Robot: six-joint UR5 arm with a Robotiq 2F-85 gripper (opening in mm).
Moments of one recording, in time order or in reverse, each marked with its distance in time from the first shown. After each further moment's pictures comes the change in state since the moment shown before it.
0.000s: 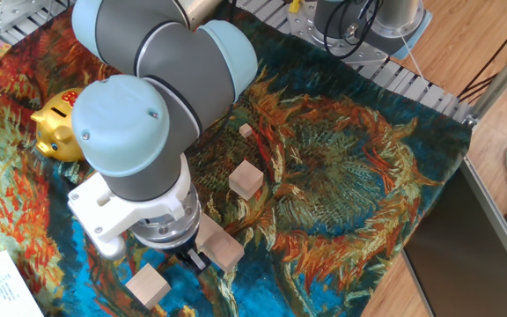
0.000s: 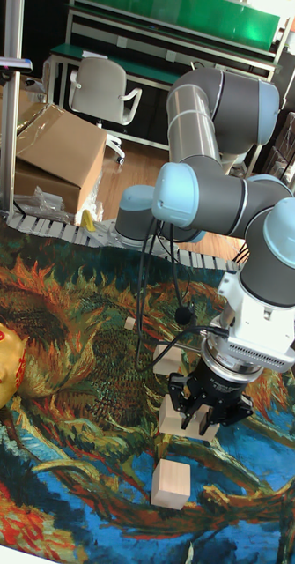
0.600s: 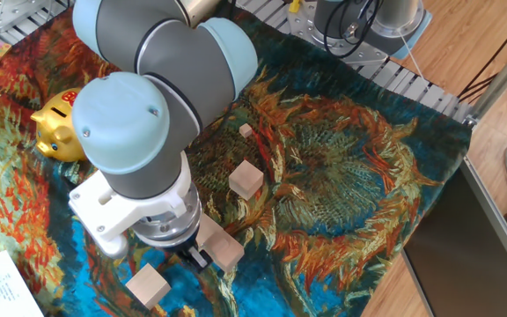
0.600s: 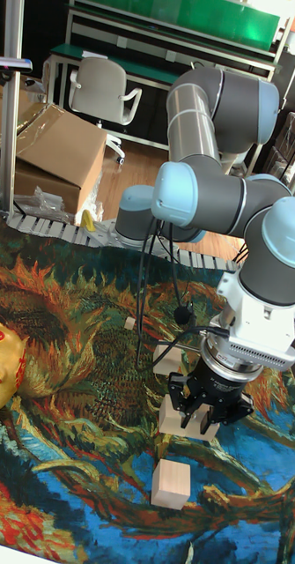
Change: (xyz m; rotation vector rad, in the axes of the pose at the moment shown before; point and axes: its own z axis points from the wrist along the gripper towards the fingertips) arm 0.000 0.002 0.001 -0.008 -0.002 -0.014
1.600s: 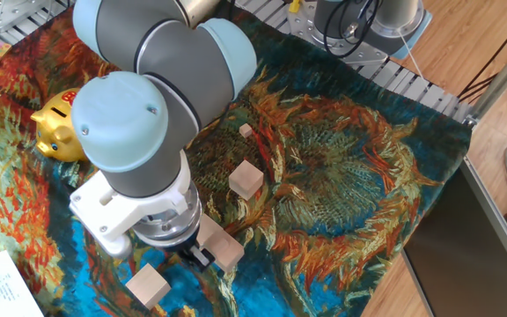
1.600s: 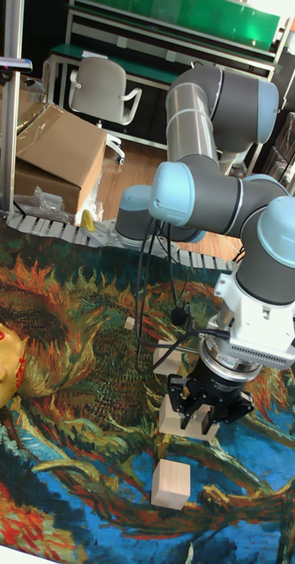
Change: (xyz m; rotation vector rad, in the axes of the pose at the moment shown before) arm 0.001 -0.001 0.000 -0.015 -0.003 -0.066
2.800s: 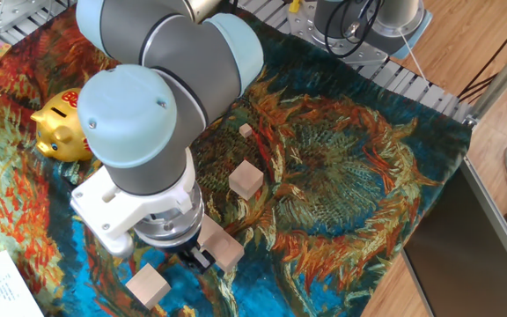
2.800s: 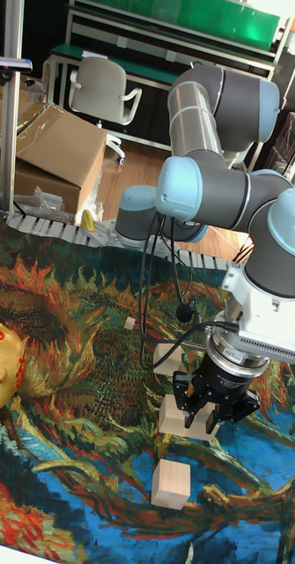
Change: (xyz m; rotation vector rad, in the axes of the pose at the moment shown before) arm -0.004 0.005 -0.010 0.011 -0.022 0.002
